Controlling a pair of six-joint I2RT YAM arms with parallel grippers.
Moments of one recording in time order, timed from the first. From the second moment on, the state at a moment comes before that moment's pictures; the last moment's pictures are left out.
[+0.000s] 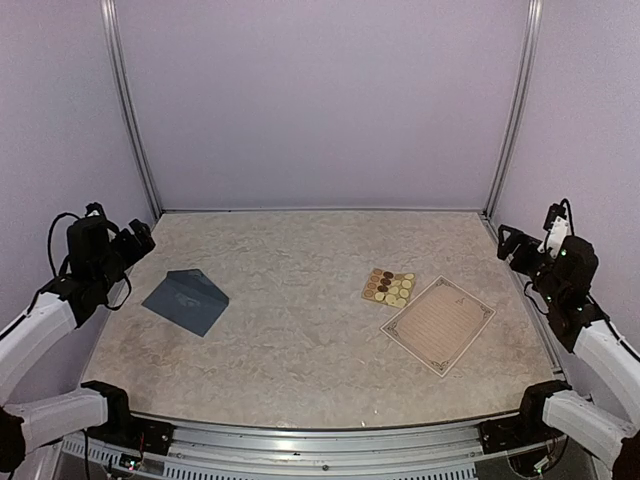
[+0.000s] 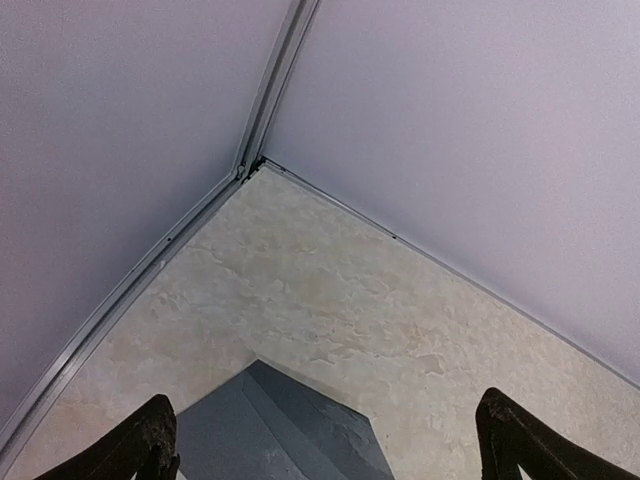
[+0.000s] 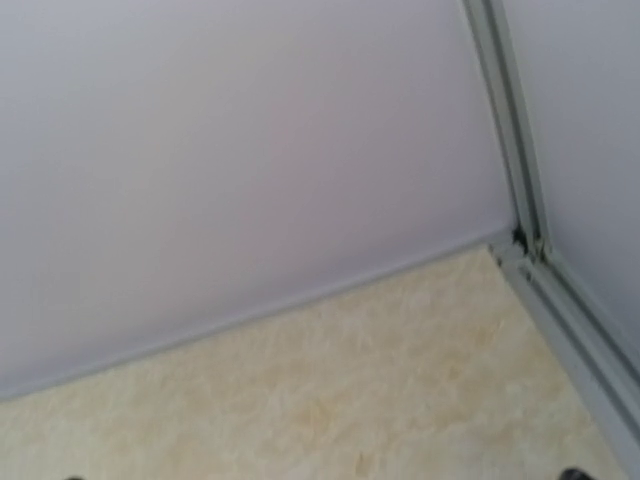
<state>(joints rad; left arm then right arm) -0.11 0.87 0.61 -0.04 -0.31 -0.51 0.03 0.72 0.43 0.25 0.05 0.35</state>
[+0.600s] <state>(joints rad) -0.27 0.71 0.63 -0.12 -0.10 -0.58 0.27 1.03 0.43 0.07 -0.20 0.52</state>
